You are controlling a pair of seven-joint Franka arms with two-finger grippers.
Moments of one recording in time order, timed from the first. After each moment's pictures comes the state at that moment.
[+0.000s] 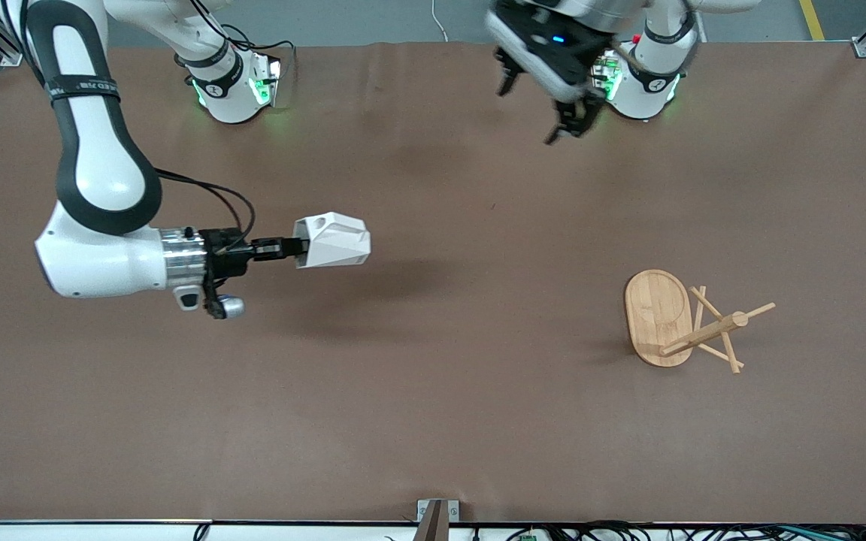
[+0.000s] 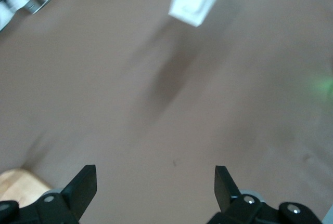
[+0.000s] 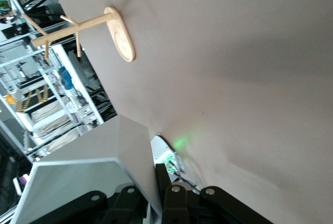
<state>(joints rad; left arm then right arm) -0.13 -0.02 -0.60 -1.59 -0.18 1.81 0.25 0.24 0.35 -0.04 -1.76 1.09 1.69 -0.03</state>
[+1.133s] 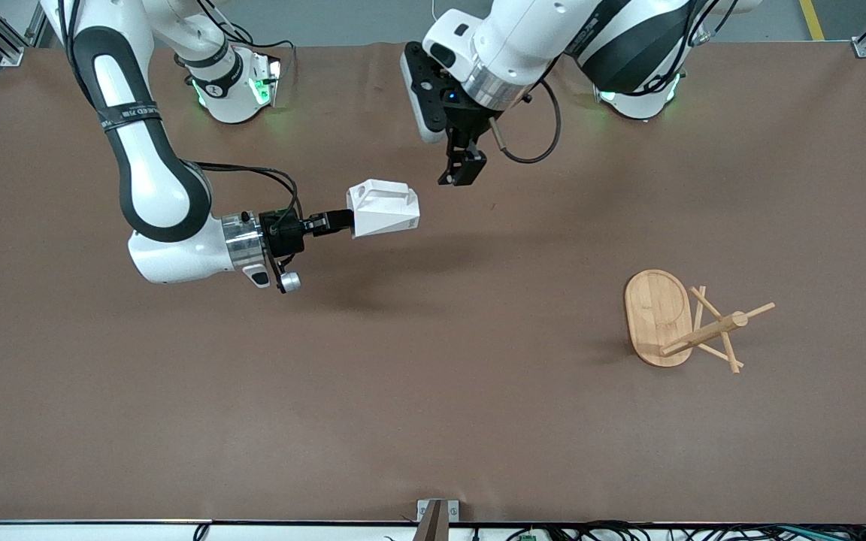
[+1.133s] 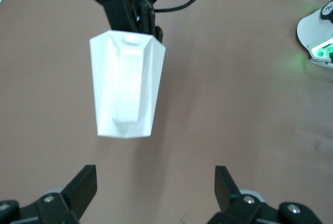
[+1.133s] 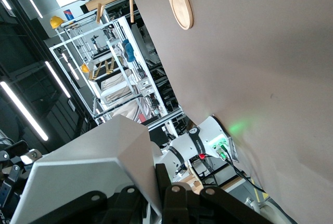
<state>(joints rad) -0.18 0.21 -0.68 -1.60 -0.18 2.06 0.54 0.33 0.35 -0.04 -1.93 1.42 1.66 -0.27</state>
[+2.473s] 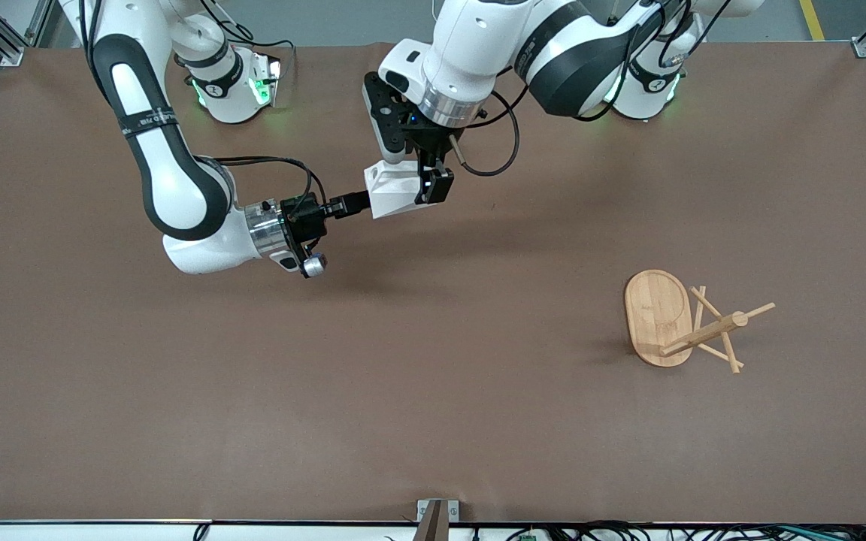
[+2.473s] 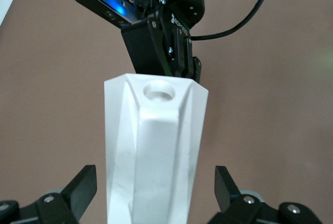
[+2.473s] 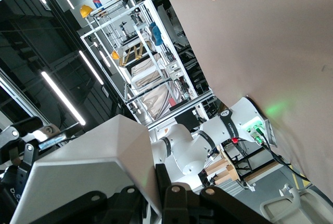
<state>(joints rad) -0.27 0.35 -0.68 -1.51 0.10 2.08 0.35 0.38 0.35 -0.04 -1.99 1.58 1.60 -0.28</state>
